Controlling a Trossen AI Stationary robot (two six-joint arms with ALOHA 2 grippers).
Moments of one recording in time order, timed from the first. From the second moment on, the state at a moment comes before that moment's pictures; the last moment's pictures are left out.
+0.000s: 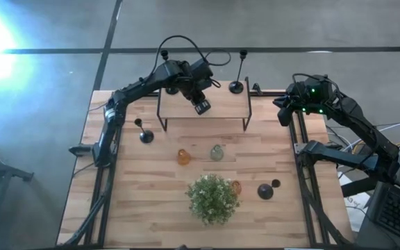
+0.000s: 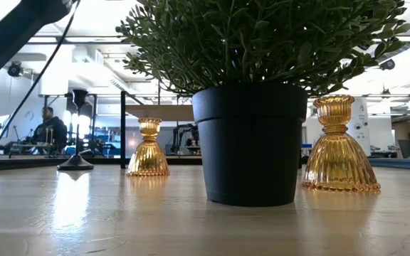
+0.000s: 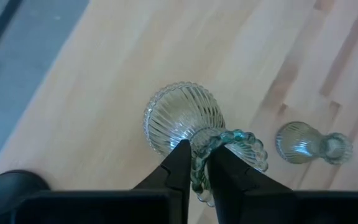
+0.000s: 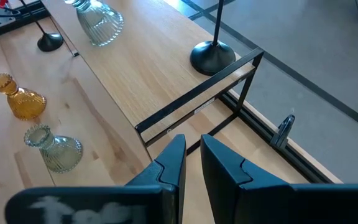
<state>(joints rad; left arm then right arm) 0.41 2.05 2.33 -1.36 -0.07 -0.08 -0.77 0.77 1.01 -0.87 -0.13 -0.03</state>
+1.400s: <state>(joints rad) 0.40 1.84 2.35 -1.24 -0.12 -0.01 -0.77 0.77 1.01 -0.88 -0.13 -0.02</state>
